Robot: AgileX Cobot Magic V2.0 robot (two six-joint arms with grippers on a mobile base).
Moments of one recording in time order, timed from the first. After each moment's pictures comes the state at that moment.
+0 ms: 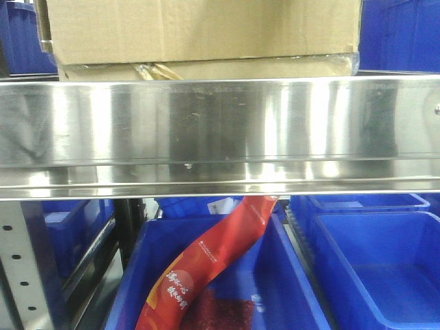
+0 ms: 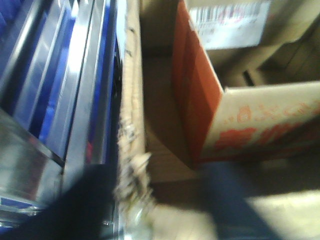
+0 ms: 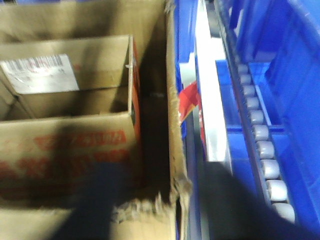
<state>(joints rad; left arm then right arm) -0.48 1.54 -1.82 0.42 1.14 -0.55 0.45 1.50 -1.82 -0.38 1.07 0.53</state>
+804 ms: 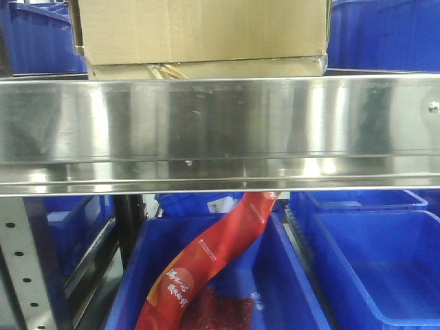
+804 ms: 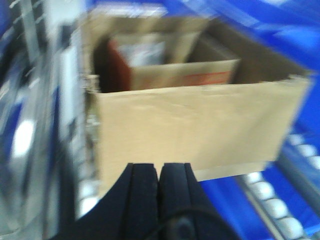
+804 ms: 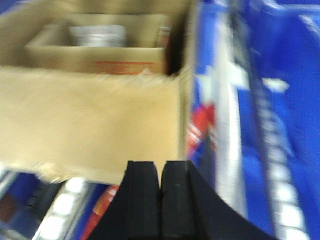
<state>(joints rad) -0.55 1.06 -1.30 0.40 0.68 -0.55 0.45 1.15 -1.30 -0.37 0.70 0.51</state>
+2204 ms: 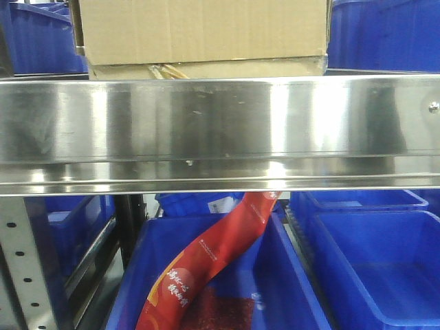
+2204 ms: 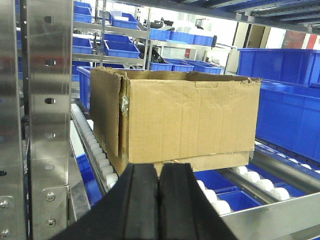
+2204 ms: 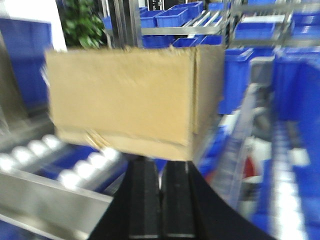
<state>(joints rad) -0.55 0.20 -0.59 0.49 0.47 -0.55 0.43 0.27 -0.48 -0.37 0.36 0.40</state>
